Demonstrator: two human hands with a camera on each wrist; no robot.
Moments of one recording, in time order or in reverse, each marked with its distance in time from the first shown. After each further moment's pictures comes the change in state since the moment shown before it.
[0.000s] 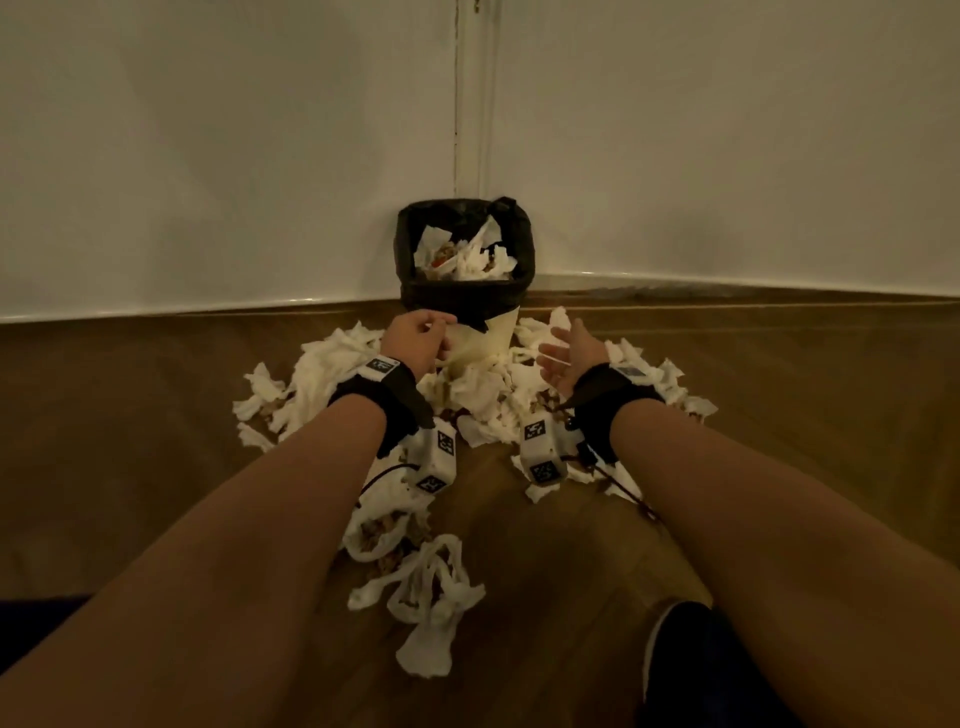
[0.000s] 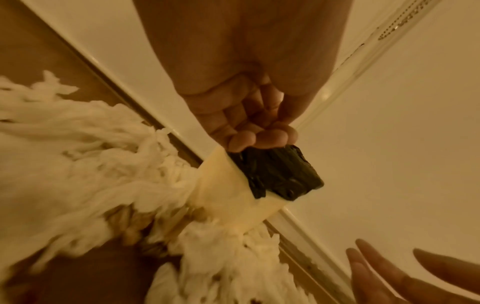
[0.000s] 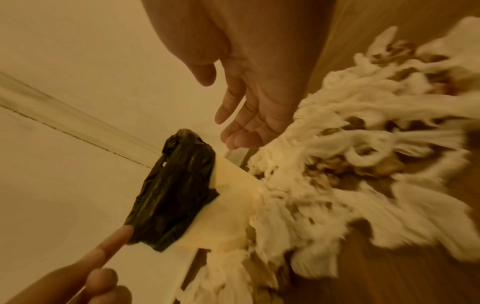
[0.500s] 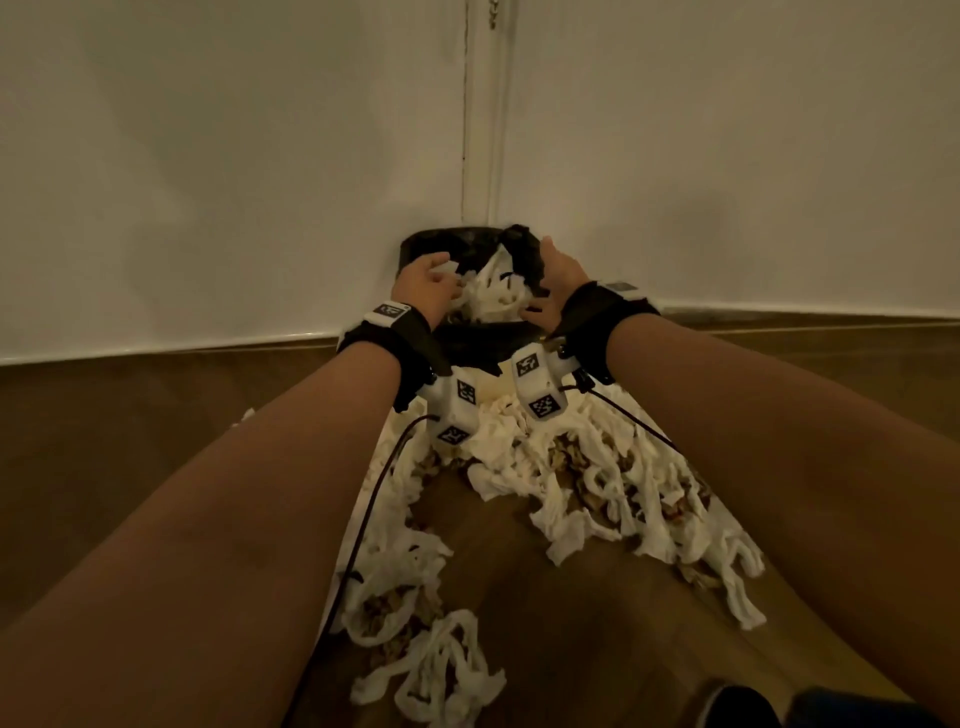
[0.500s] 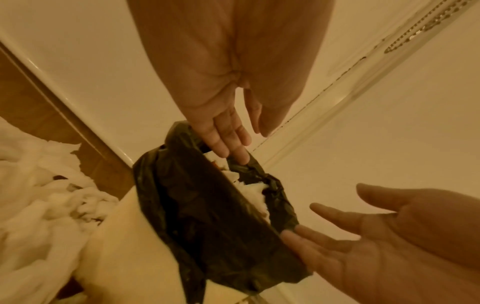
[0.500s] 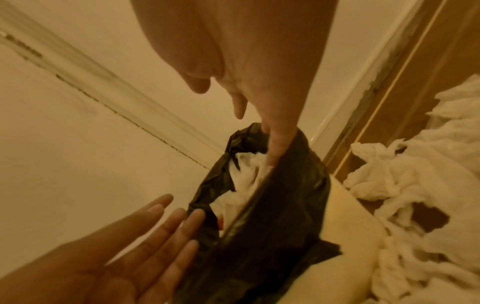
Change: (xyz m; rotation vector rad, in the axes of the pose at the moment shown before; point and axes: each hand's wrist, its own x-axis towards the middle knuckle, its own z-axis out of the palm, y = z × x) left_hand 0.114 0.051 -0.008 -0.033 0.045 0.062; right_hand 0.056 -0.100 0.090 -0.109 -0.221 -0.092
